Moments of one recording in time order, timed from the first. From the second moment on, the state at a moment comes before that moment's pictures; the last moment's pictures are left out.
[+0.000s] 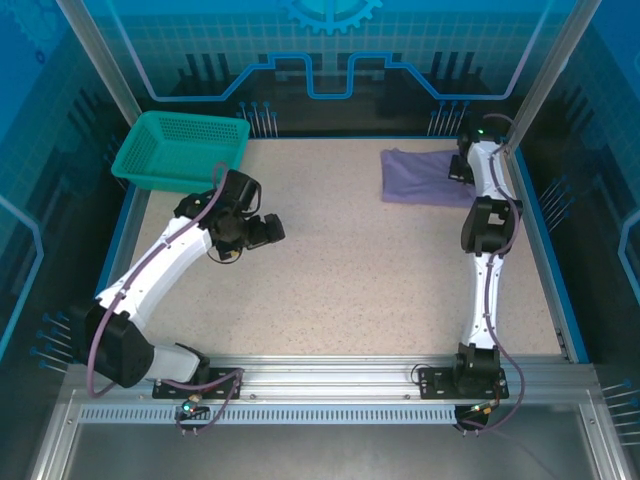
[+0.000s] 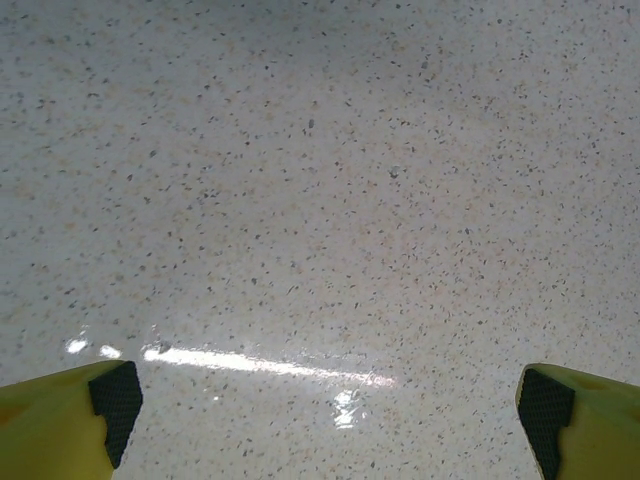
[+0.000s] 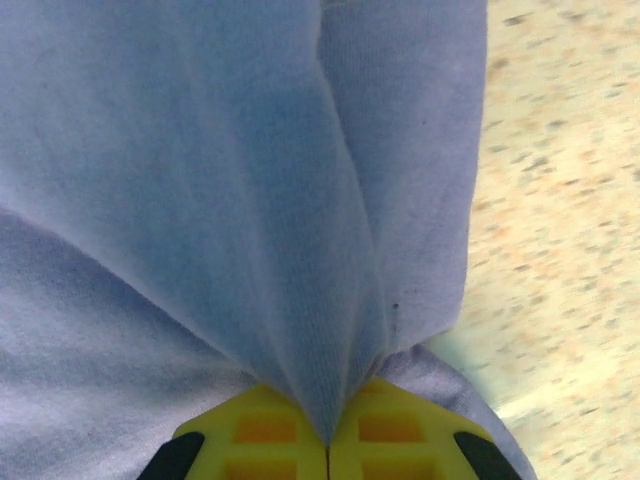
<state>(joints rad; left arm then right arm) -0.37 1.38 1.26 -1.06 0.02 -0.74 -0.15 2.67 2.60 -1.16 0.27 0.20</state>
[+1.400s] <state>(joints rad) -0.34 1.51 1.50 -1.25 0.01 -0.77 -0.28 2.38 2.24 -0.88 0.10 0.34</state>
